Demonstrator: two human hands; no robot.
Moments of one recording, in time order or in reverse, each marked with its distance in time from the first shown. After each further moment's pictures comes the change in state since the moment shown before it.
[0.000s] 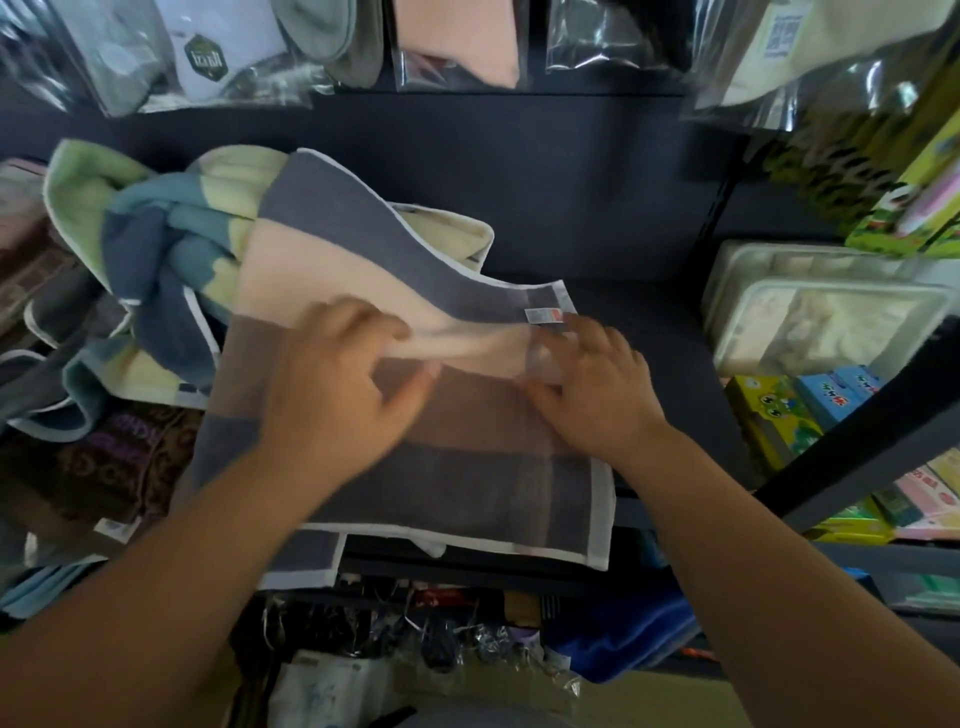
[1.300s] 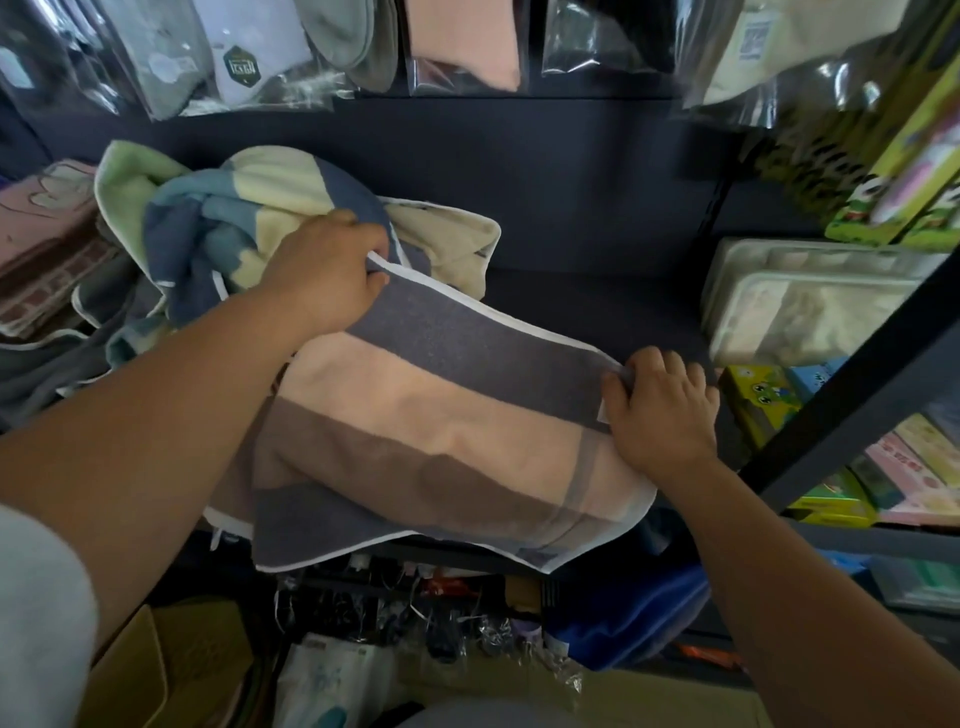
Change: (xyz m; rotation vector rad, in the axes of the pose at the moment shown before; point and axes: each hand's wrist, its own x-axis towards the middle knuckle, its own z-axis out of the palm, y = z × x) left_hand 0.080 -0.042 -0.007 0.161 -0.338 -0.110; right_hand -0.041 0.047 0.013 0.054 0.205 0.298
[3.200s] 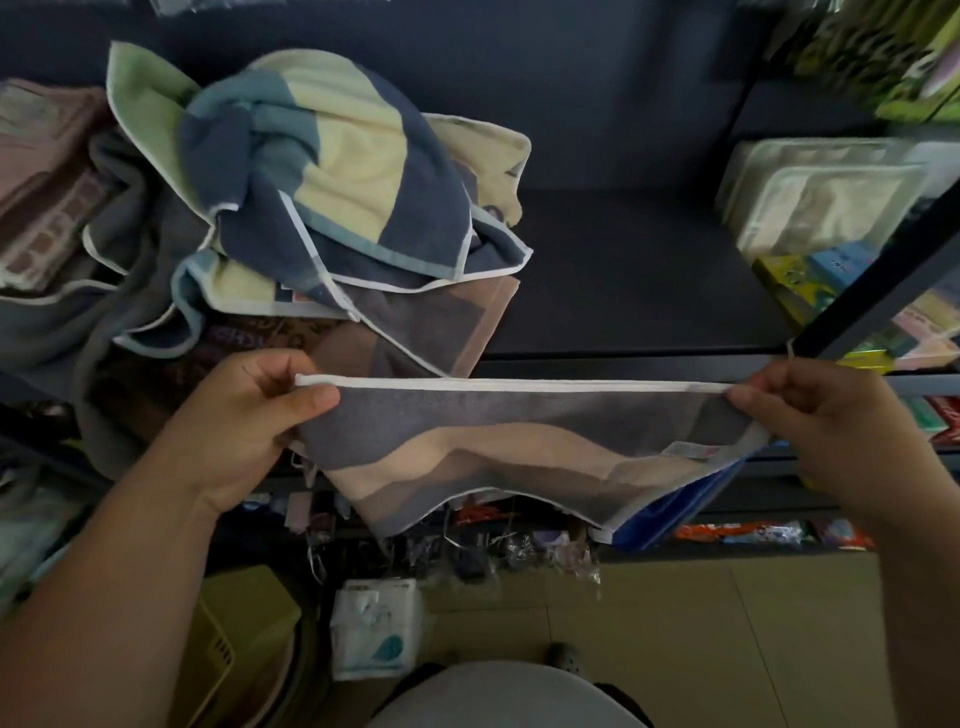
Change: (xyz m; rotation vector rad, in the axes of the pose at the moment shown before) left_hand -0.200 -0.114 0.004 -1.446 -0.304 -0.293; right_hand -0.161 -0.033 -0.077 0.505 -0.087 0.132
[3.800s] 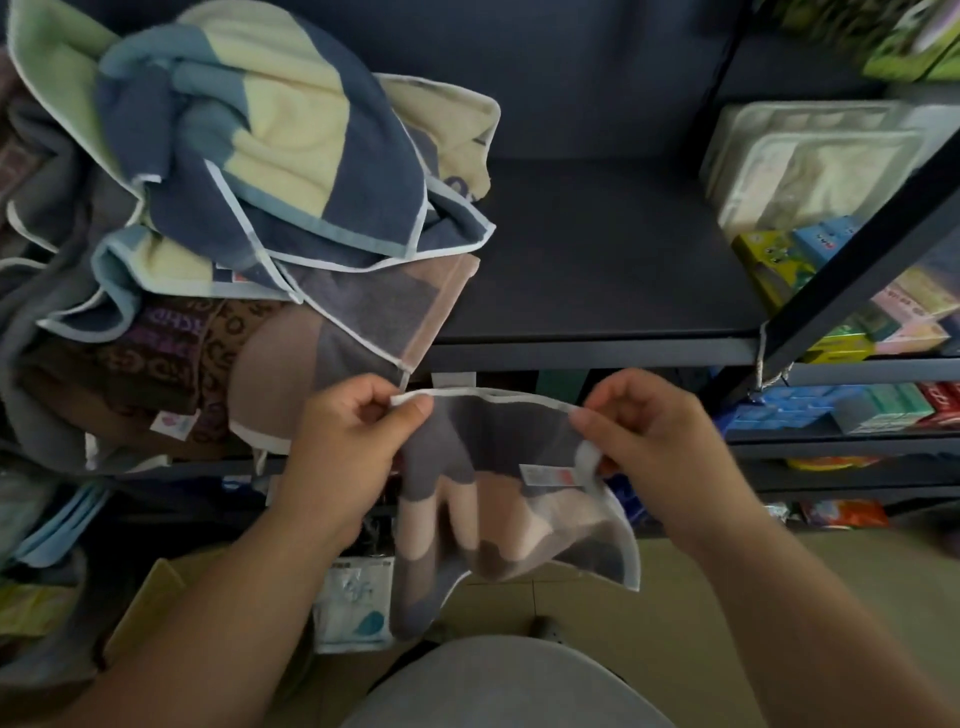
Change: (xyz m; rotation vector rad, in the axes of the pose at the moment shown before) left_hand -0.005 -0.032 0.130 0.153 0.308 -0.113; right_hand -0.013 -0.013 0.063 0.293 -0.218 0.113
